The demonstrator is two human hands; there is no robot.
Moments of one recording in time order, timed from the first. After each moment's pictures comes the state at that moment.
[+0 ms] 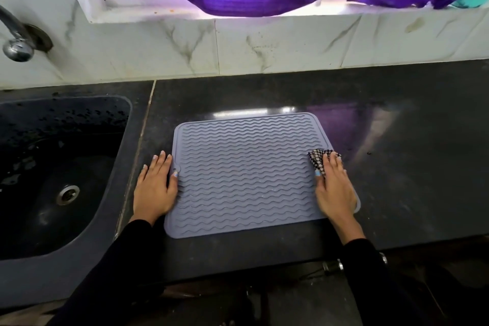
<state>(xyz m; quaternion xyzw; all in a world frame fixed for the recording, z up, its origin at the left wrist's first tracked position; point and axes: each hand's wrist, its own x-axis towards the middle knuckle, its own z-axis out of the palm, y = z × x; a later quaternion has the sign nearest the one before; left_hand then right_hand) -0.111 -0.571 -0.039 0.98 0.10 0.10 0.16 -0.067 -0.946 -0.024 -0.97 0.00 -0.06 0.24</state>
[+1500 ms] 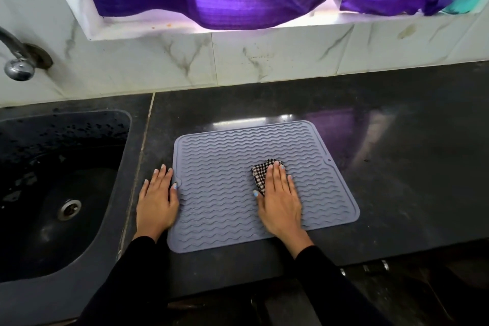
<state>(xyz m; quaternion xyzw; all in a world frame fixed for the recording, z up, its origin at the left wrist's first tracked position) -0.109 -0.574 -0.038 0.97 0.11 0.10 0.16 -0.086 -0.844 -0.024 -0.99 -0.10 -0.03 0.13</state>
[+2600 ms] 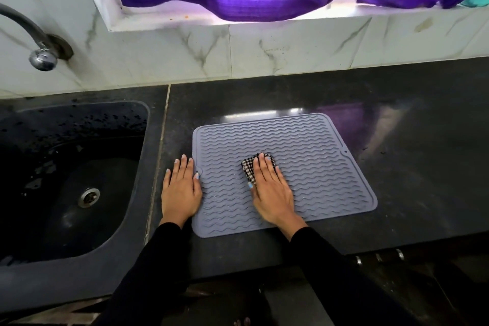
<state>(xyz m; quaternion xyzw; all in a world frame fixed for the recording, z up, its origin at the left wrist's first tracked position) -0.113 -0.576 -0.035 0.98 0.10 0.08 0.14 -0.096 -0.794 -0.012 -0.97 -0.18 0.02 0.15</state>
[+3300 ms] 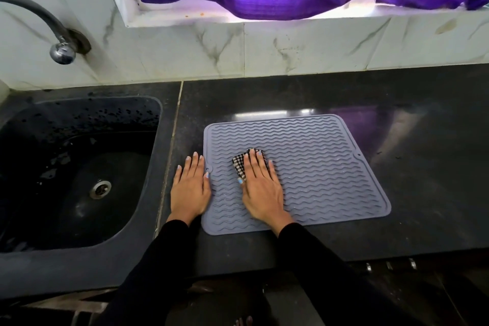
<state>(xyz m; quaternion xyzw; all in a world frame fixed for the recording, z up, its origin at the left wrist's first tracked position) -0.113 -0.572 -0.040 0.98 0.09 0.07 0.13 -0.090 -0.753 -0.019 -0.96 -0.22 -0.02 0.15</state>
